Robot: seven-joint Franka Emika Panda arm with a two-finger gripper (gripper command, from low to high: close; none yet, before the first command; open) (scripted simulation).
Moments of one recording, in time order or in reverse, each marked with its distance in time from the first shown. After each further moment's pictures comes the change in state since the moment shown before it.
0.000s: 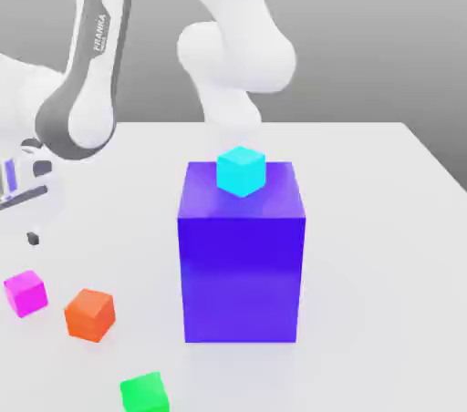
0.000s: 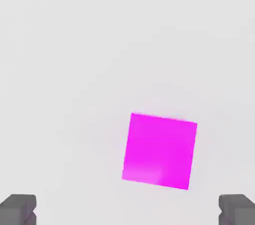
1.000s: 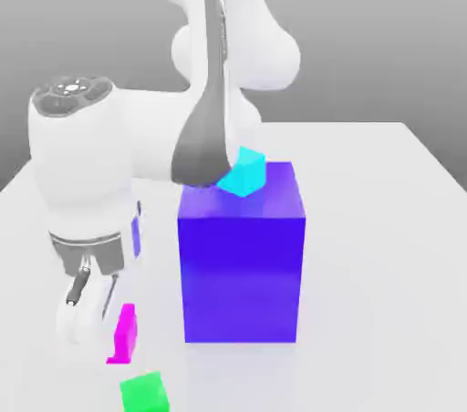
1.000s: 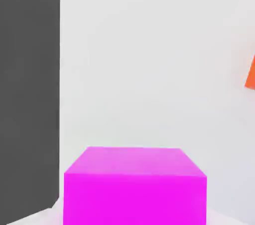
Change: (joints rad) arm 0.316 0.098 0.283 0.213 -0.181 -0.132 -0.137
